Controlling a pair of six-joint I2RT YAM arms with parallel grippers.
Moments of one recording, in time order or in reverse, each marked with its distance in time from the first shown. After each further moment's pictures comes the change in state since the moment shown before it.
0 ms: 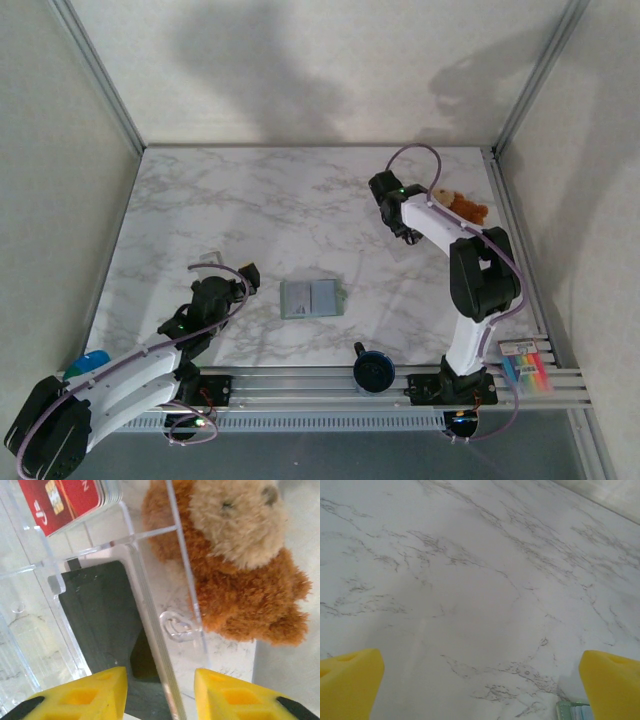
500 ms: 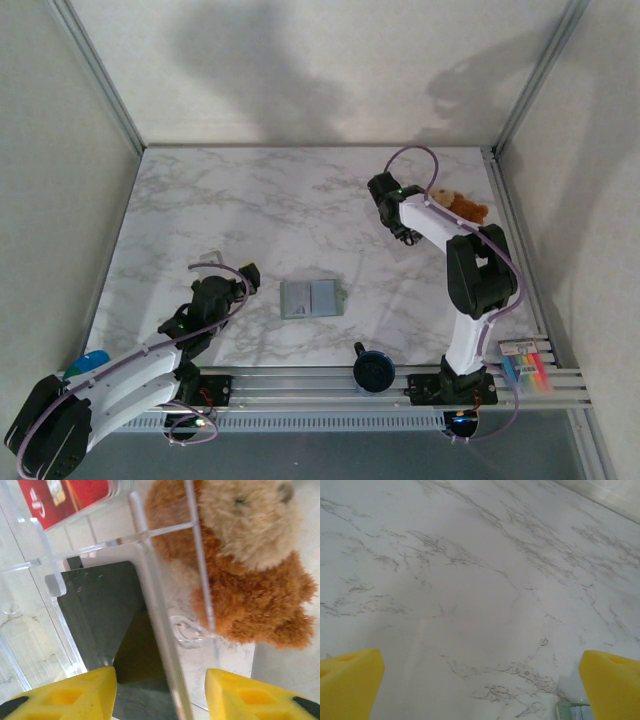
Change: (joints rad) left arm 0.000 0.006 0.003 0.000 0.000 0.000; right arm 0.000 0.040 0.000 -0.001 0.013 -0.011
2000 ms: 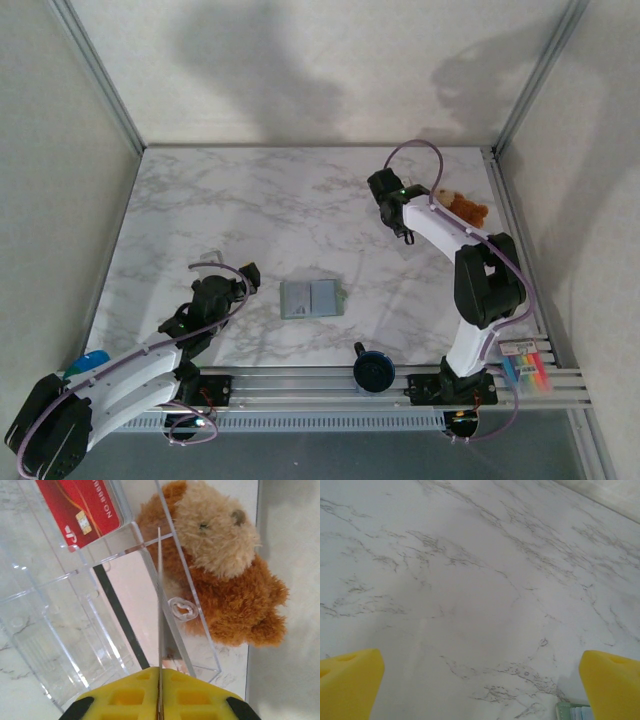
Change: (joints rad) left arm 0.000 0.007 0.005 0.000 0.000 0.000; right arm 0.022 -0.091 -0.010 0.016 -0.001 0.010
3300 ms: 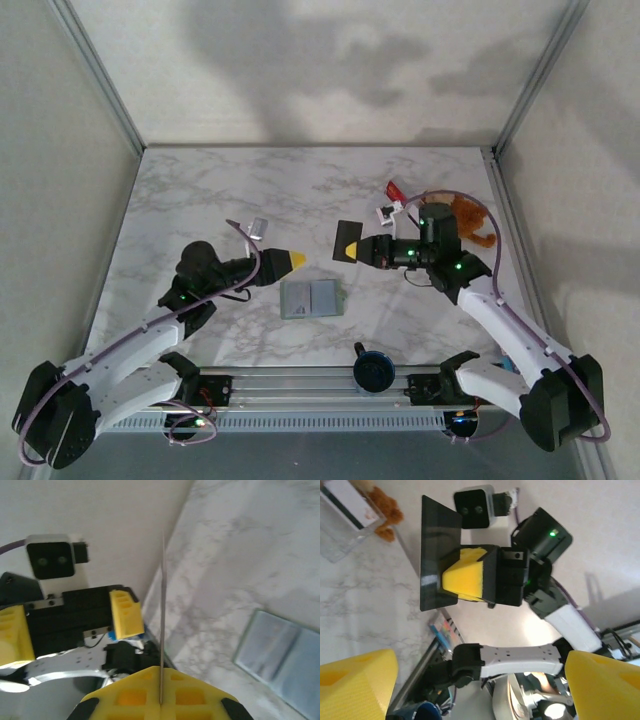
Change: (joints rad) left arm 0.026 0.116 0.308 0.354 1.236 -0.472; right arm 0.006 -0.742 -0.593 0.701 -1.600 0.658
